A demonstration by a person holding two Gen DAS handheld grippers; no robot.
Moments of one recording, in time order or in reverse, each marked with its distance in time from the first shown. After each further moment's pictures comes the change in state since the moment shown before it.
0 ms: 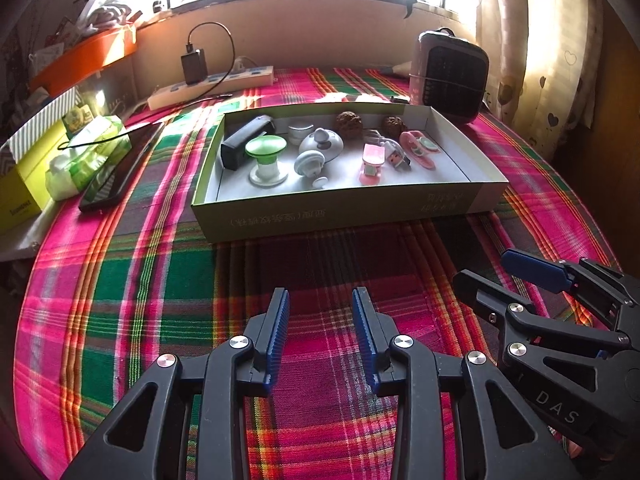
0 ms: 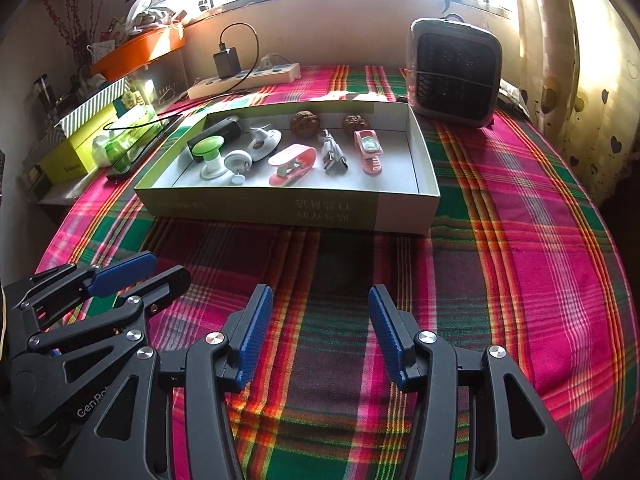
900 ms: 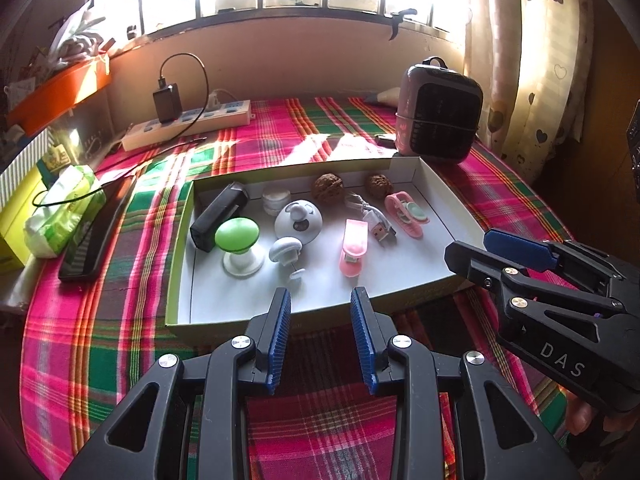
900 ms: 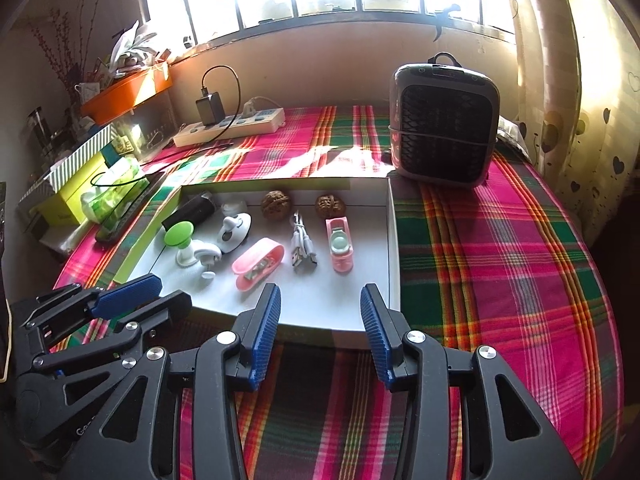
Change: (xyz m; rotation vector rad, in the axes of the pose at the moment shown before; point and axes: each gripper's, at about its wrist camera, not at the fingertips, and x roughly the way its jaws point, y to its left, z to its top) left arm 0.010 -0.007 0.058 0.029 -0.052 -0.054; right arm 0.004 -0.026 0.058 0.018 -0.084 0.020
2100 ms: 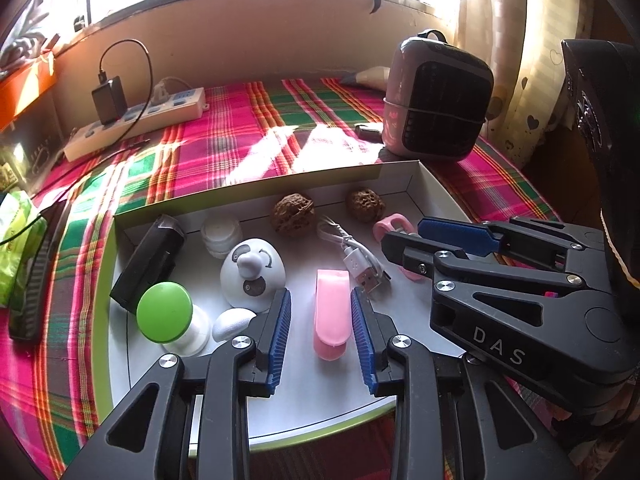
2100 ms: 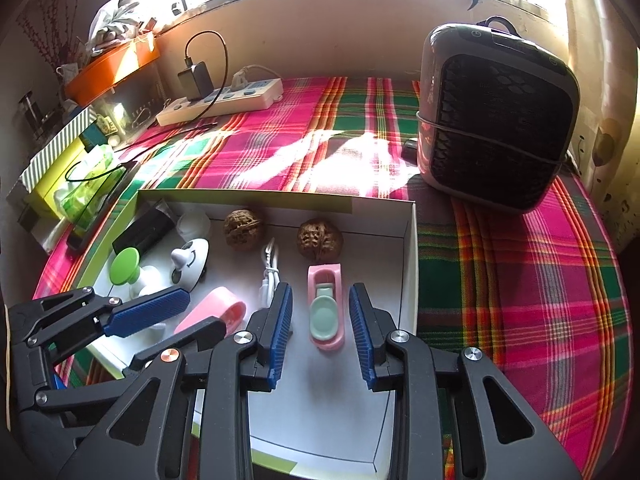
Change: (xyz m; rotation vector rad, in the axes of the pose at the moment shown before) left arm 0.067 -0.011 0.044 0.041 0.076 -0.099; right arm 0.071 -0.020 0.048 -0.038 0.115 0.036
